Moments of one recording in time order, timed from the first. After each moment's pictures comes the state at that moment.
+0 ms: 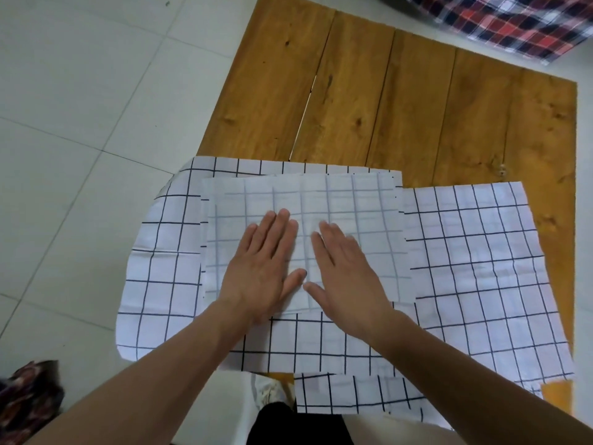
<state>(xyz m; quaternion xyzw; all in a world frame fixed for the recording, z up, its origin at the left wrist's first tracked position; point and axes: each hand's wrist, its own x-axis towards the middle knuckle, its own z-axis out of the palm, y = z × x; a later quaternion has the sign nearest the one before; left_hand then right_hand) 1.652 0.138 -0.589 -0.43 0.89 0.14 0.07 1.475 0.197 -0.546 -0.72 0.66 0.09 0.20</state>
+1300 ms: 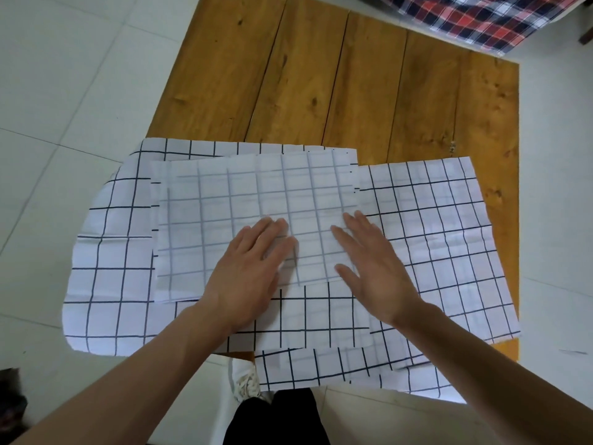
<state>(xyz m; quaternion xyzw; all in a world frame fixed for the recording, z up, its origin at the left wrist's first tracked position) 1.623 0.179 -0.569 -0.35 0.92 0.19 -0.02 1.379 0.260 -0.554 -0.70 0.68 -0.09 0.18</state>
